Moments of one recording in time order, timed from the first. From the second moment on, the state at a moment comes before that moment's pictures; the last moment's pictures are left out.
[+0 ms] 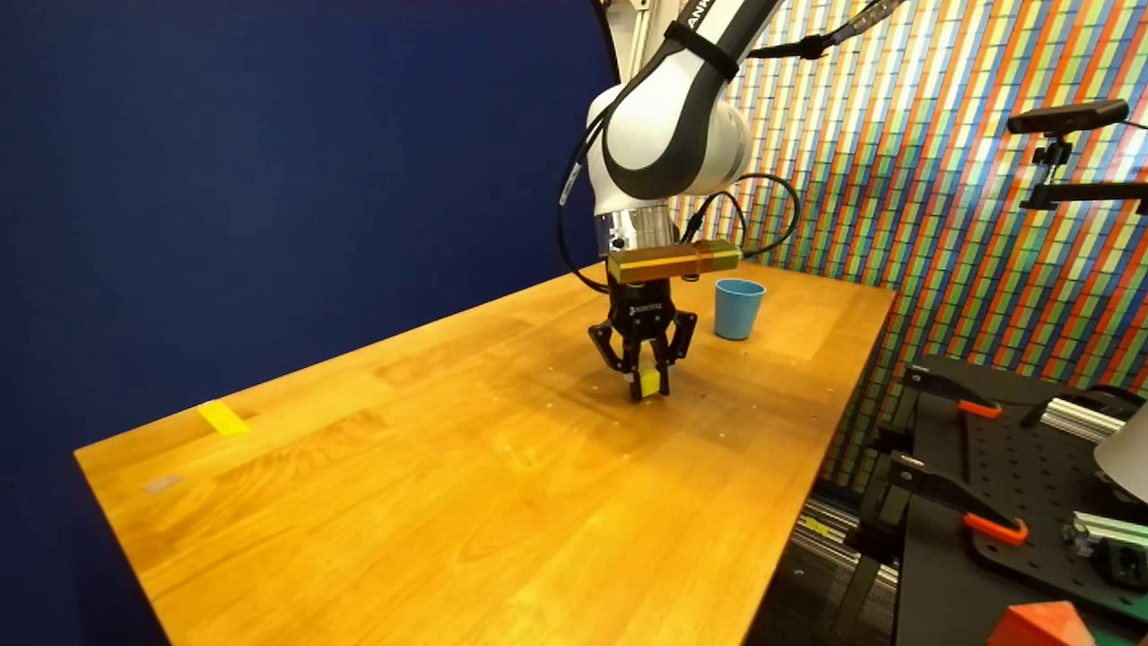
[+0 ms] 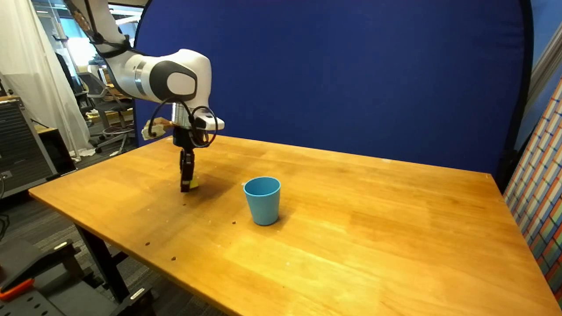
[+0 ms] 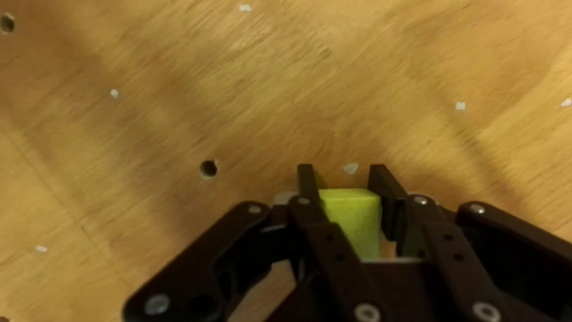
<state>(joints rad) 0.23 0.53 -0.02 -2.13 0.23 2.40 0.66</state>
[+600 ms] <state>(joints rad) 0.18 0.37 -0.13 -2.19 0.16 2.40 0.84</state>
